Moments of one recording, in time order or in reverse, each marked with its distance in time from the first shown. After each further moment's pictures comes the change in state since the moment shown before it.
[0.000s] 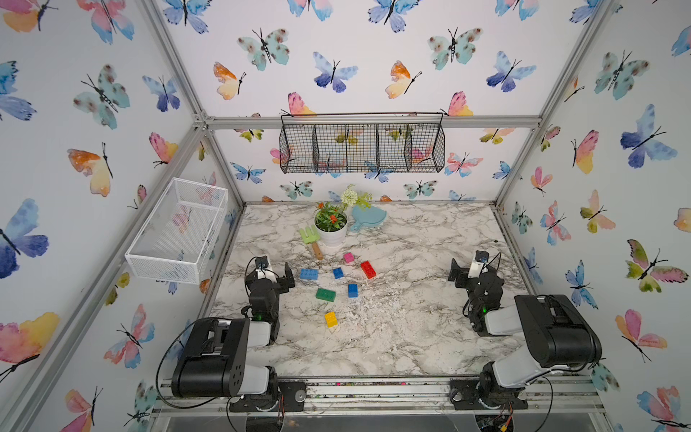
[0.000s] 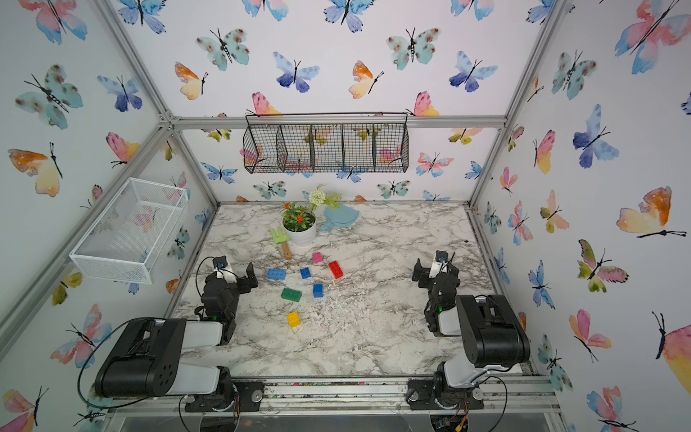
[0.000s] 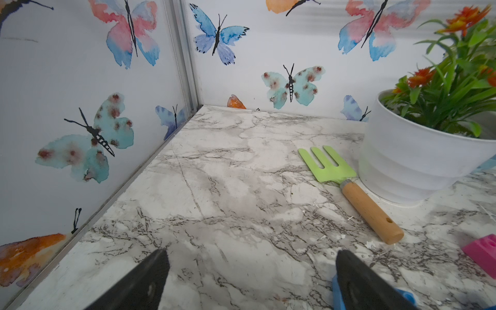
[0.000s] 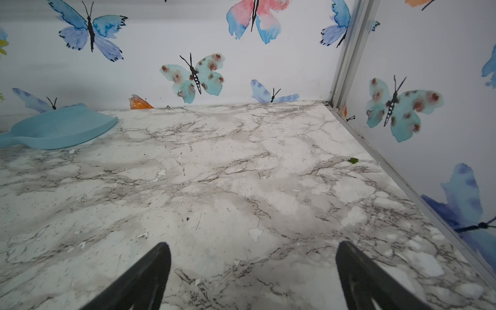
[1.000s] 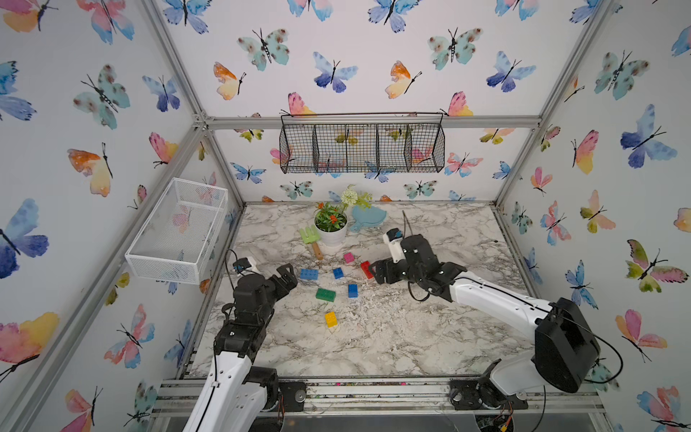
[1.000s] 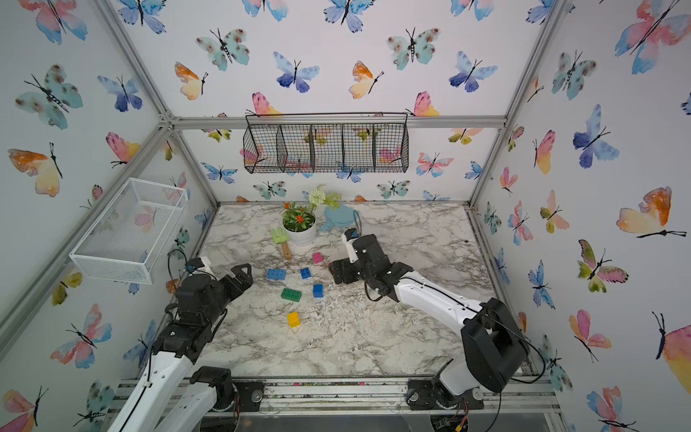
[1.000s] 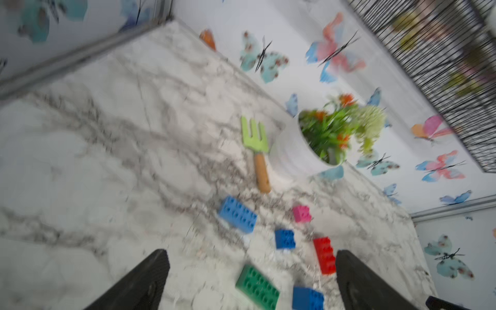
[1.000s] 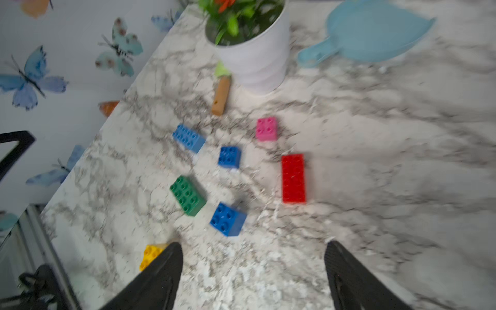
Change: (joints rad) left arm -0.100 -0.797 0.267 -1.372 0.132 -0.646; right arm 0.749 -0.043 0.794 -1.326 -0.219 0.364
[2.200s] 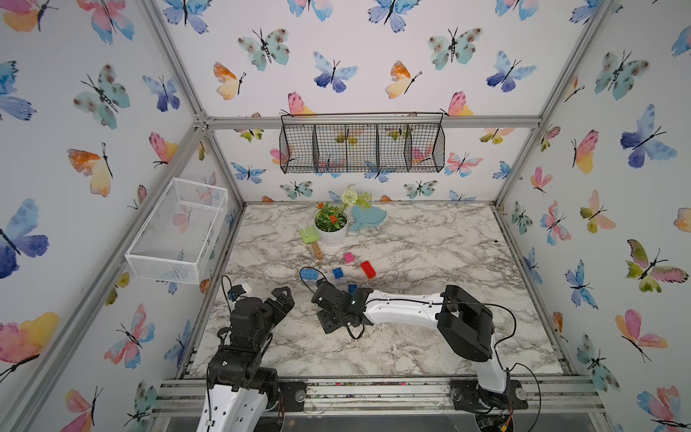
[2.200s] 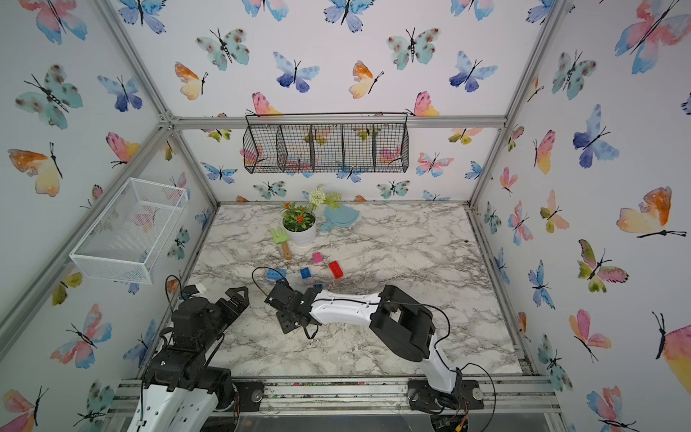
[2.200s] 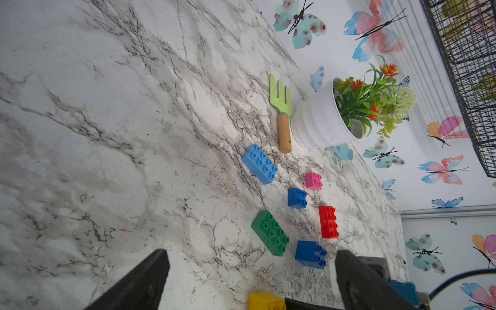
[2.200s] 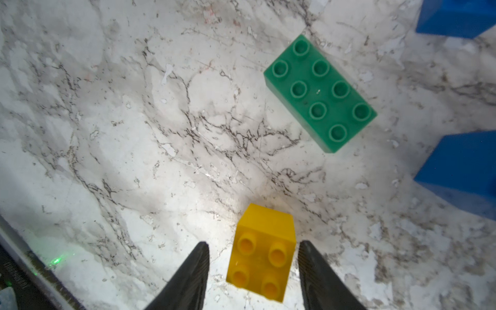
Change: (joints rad) left arm -0.011 -0.240 -0.042 -0.226 0.016 -0.144; right arm 0.416 0.534 0.455 -0.298 0.210 0.213
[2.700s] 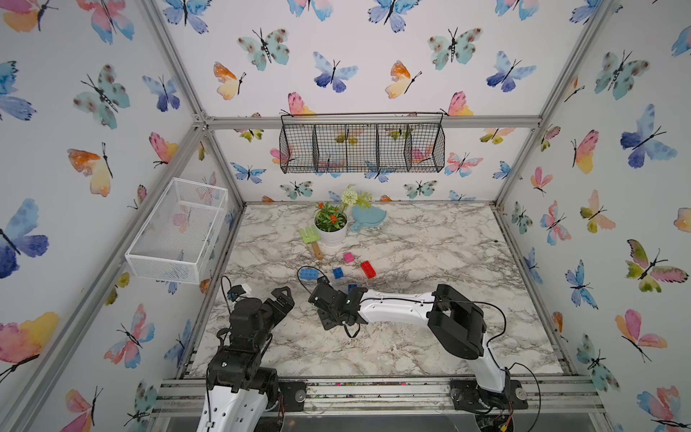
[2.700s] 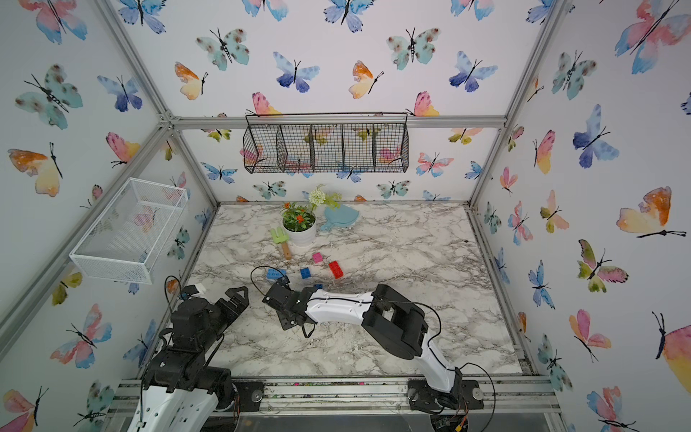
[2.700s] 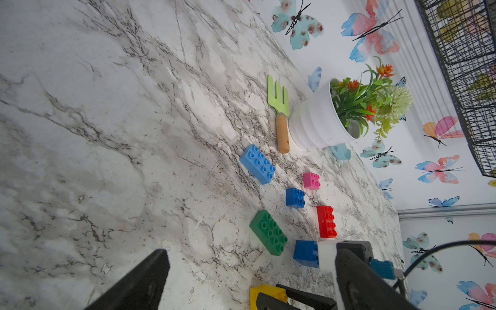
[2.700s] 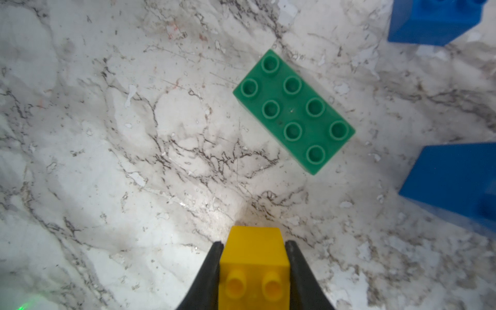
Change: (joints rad) left arm 0.000 -0.010 0.000 0.000 0.003 0.001; right arm 0.001 0.060 0.055 -0.020 0.072 0.029
